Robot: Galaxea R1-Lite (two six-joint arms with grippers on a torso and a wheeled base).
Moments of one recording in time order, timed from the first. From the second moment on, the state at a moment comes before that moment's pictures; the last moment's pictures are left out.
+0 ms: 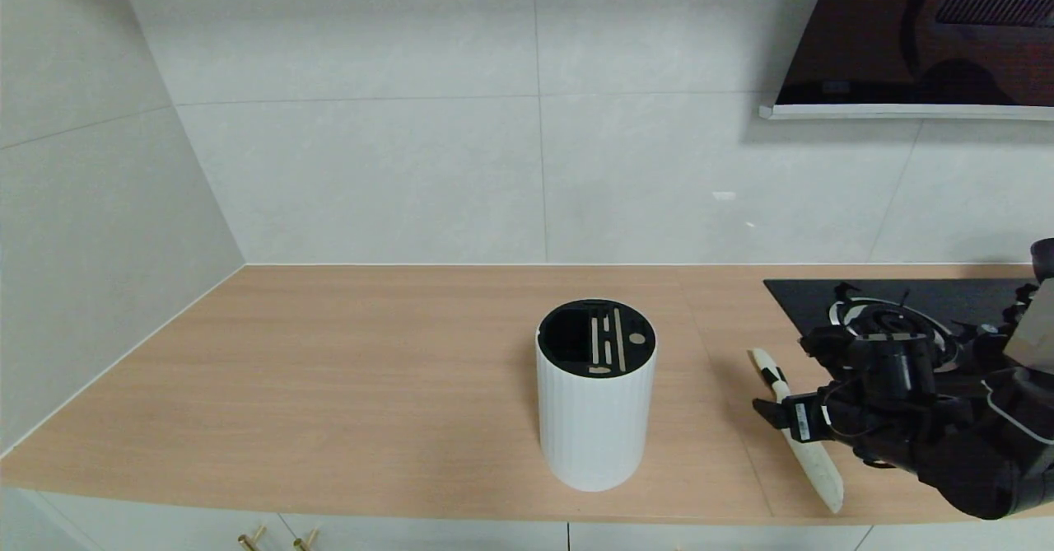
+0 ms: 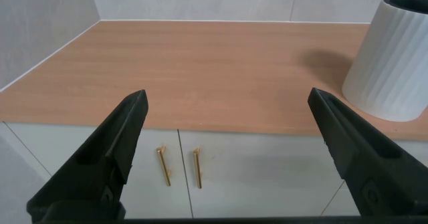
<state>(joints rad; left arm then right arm) 0.00 0.00 0.00 0.00 0.04 0.00 0.16 2.11 -0.52 -1.00 -0.06 -0.02</state>
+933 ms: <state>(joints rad) 0.00 0.00 0.00 0.00 0.04 0.00 0.11 2.32 -0.62 -1.09 -0.14 0.00</state>
